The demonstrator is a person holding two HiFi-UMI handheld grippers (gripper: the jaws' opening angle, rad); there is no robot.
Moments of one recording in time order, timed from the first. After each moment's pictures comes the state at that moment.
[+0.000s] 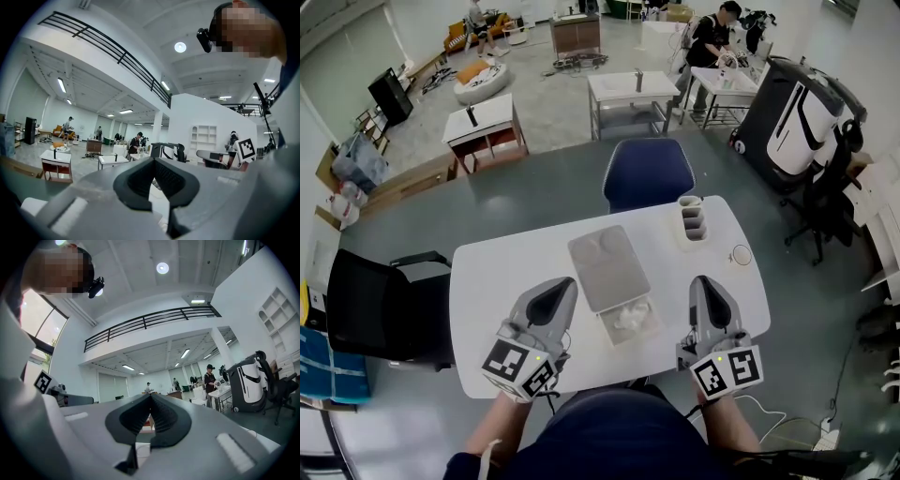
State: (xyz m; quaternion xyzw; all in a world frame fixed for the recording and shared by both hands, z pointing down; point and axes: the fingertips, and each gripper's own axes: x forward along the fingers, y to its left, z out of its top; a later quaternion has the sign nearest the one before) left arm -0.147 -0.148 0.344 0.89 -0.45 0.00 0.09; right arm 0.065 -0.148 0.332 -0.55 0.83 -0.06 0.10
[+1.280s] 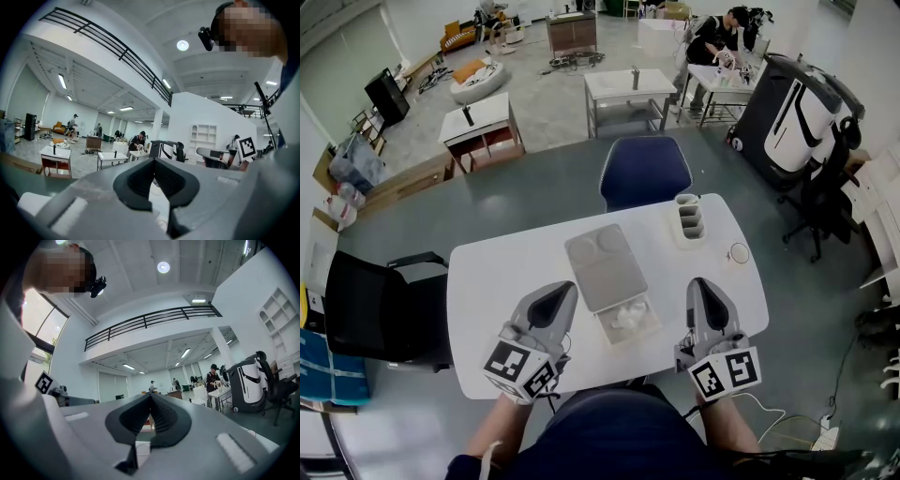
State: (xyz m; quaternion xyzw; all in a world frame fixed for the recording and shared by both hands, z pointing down) left arm -0.143 -0.147 0.357 0.89 -0.44 0.00 0.11; right arm 0.064 -0.146 0.333 -0.55 0.83 -0.06 0.09
